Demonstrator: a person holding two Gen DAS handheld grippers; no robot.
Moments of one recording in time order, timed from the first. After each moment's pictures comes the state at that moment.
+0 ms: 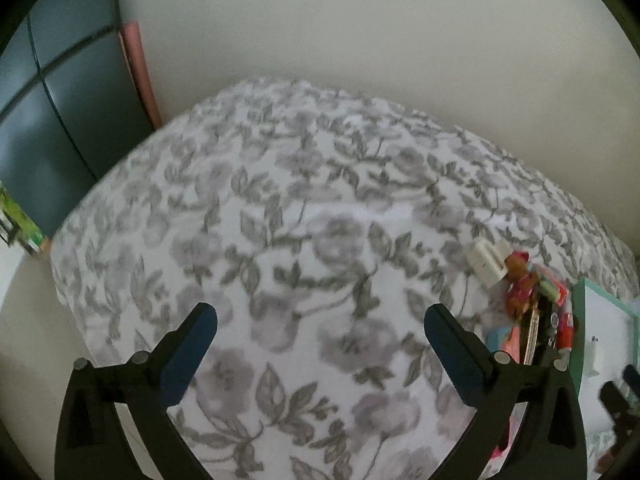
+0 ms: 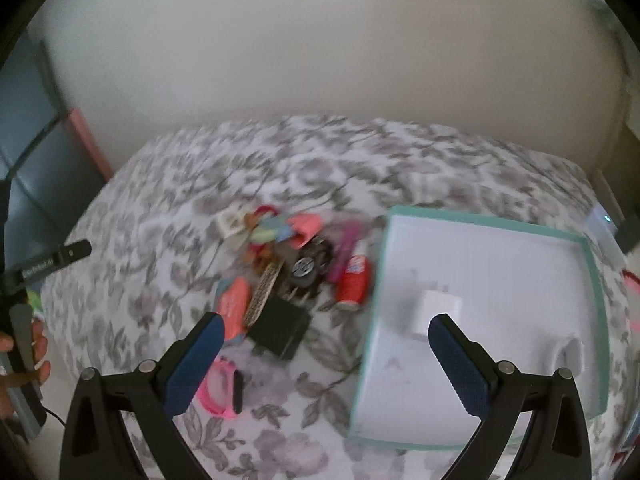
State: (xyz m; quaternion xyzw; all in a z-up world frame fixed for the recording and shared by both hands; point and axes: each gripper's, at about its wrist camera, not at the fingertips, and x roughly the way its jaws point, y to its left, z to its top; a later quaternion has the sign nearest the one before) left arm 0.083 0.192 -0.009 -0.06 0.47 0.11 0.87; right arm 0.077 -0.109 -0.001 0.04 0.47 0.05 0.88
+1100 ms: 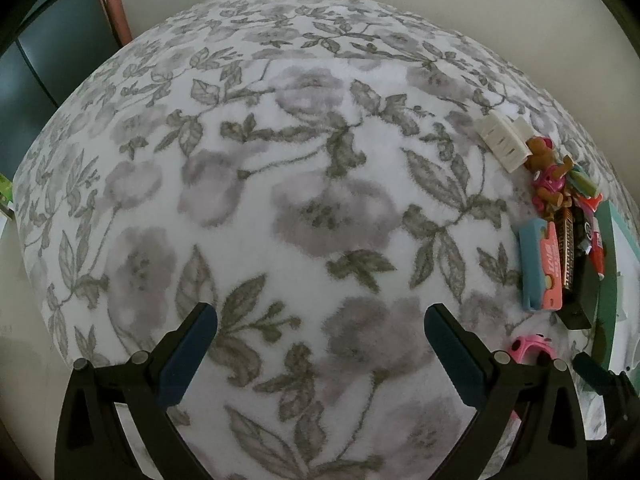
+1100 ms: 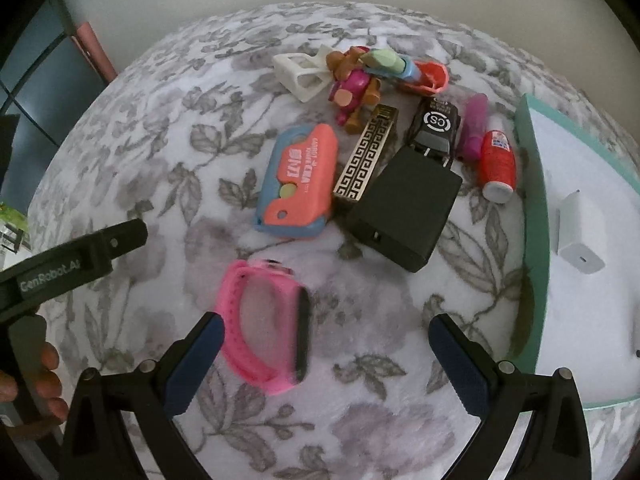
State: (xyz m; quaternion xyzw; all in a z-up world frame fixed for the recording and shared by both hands) left arm 0.062 0.163 -0.103 -0.09 0.57 0.09 0.81; right arm 0.074 -0.024 -0.103 0.00 0.58 0.09 0.81
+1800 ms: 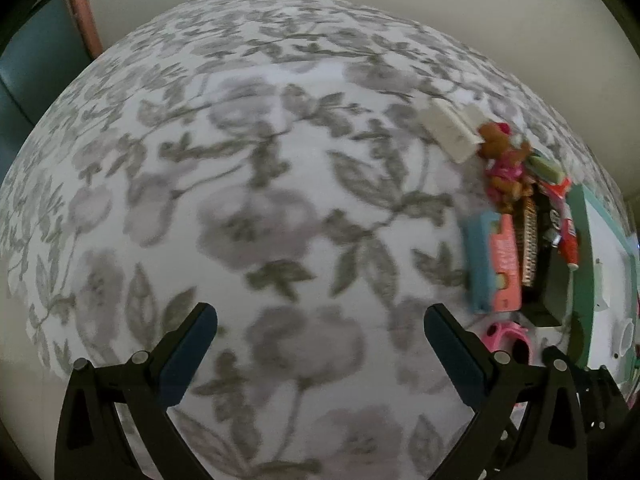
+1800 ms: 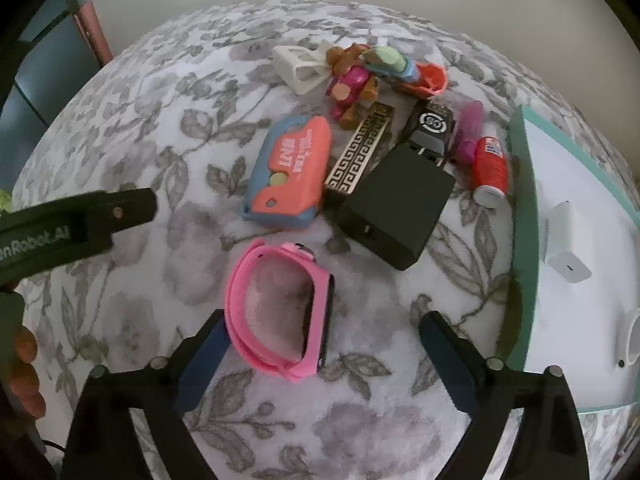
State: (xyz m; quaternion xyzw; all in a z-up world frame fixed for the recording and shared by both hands) left arm 0.083 0.125 -0.094 -0.08 0.58 0.04 0.81; right arm 0.076 -0.009 -0.110 -0.05 0.58 0.07 0.81
